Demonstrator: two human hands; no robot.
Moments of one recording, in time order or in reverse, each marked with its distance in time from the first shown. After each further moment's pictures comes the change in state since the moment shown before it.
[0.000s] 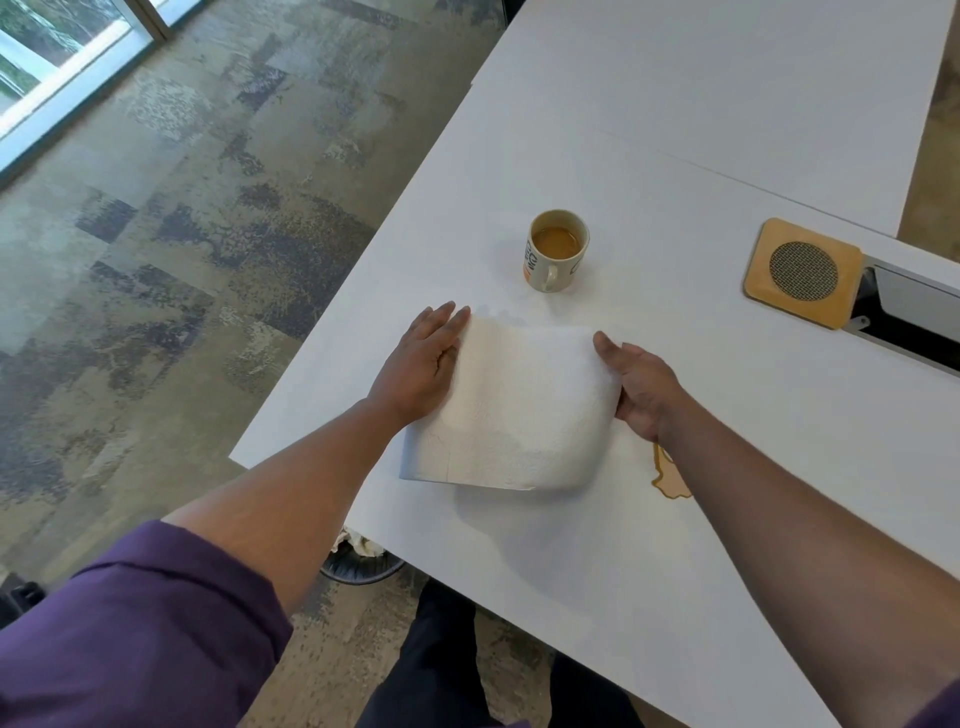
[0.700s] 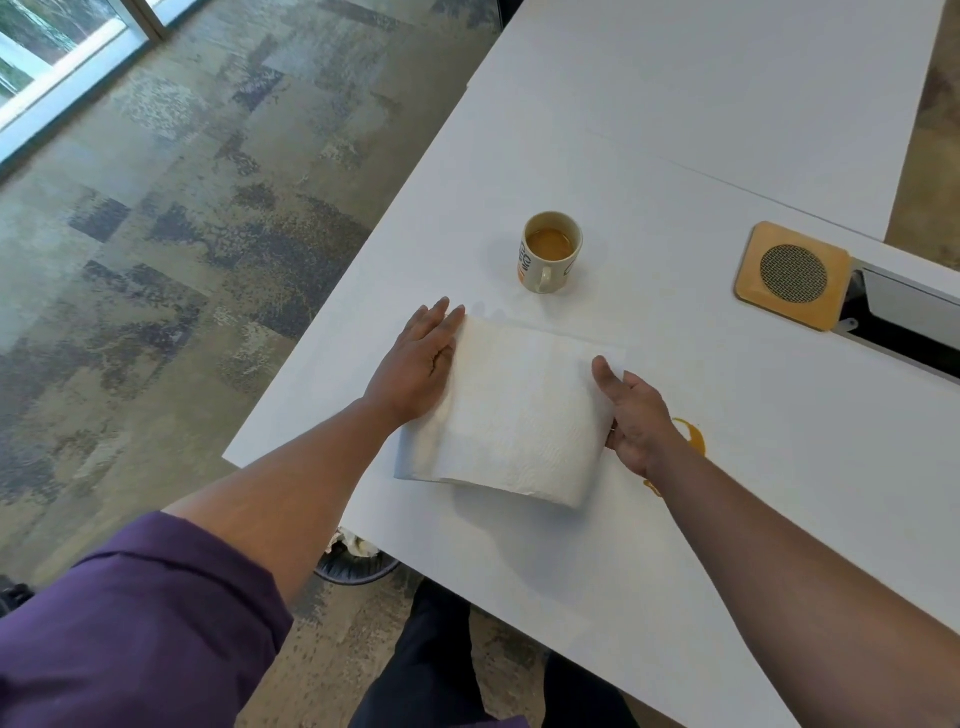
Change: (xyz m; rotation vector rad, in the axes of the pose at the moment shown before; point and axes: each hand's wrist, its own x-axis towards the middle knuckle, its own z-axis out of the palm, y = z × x) left_hand 0.002 -0.002 0.003 0.002 -0.023 -0.018; right_hand -0.021 0.033 -0.008 0.006 0.044 -0.021
